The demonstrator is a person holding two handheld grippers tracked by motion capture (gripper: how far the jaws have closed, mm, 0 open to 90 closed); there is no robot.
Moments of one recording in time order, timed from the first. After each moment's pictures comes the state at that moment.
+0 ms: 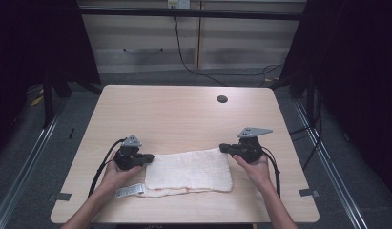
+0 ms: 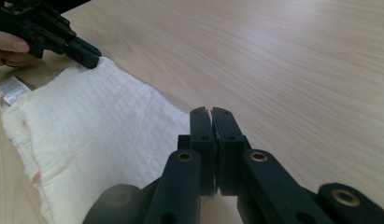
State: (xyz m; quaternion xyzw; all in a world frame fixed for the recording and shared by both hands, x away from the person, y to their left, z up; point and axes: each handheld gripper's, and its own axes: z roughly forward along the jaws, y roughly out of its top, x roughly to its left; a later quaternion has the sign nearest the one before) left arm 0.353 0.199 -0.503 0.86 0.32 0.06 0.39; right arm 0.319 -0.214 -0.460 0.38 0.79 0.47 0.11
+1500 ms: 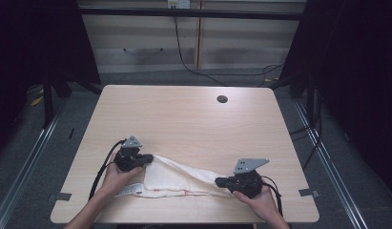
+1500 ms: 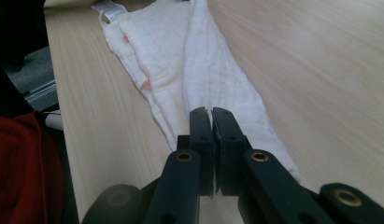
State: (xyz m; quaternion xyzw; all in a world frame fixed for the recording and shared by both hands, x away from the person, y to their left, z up) left arm 0.348 0.196 -0.501 0.86 0.34 0.07 0.38; right arm 0.232 -0.193 -0.471 0.30 0.85 0.44 0.05
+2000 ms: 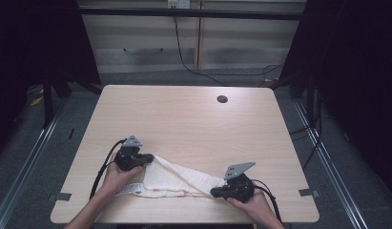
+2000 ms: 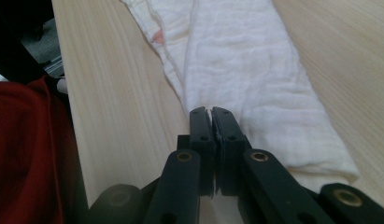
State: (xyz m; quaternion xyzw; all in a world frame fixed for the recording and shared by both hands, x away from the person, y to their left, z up) left arm 0.350 0.195 -0.501 0.86 0.34 0.07 0.38; right arm 0.234 -0.177 -0.495 0.29 0.87 0.39 -0.01
